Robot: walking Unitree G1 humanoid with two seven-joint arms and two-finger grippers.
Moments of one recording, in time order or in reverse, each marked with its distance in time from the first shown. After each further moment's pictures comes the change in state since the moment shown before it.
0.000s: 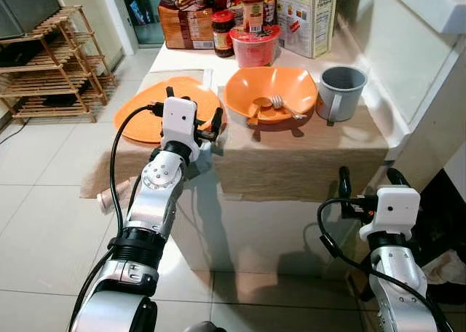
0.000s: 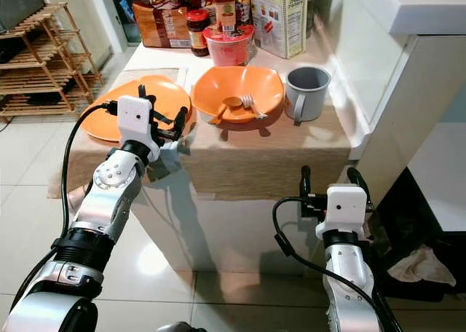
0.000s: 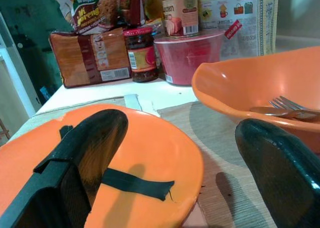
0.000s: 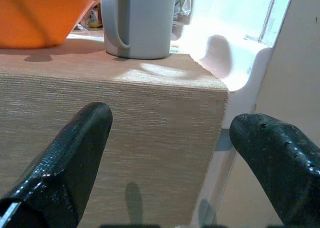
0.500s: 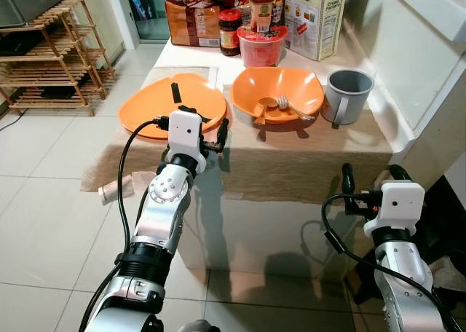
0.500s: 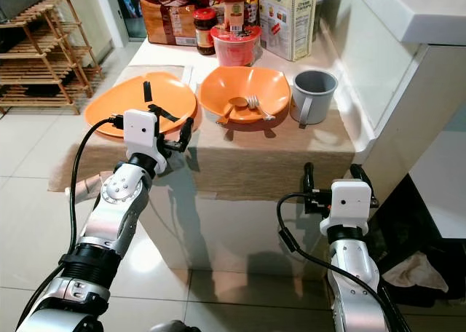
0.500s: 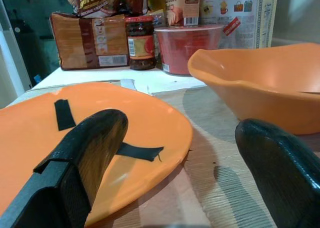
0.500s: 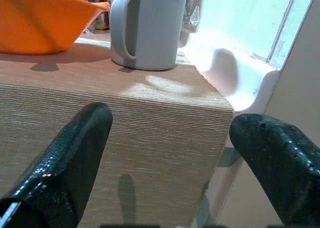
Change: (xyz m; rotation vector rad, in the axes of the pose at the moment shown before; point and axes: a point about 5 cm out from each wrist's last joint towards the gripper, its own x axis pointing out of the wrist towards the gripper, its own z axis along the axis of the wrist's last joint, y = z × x) left arm -0.012 -0.016 -0.011 -0.046 0.002 -0.010; right arm 0.005 -0.006 0.002 -0.001 0.007 0.008
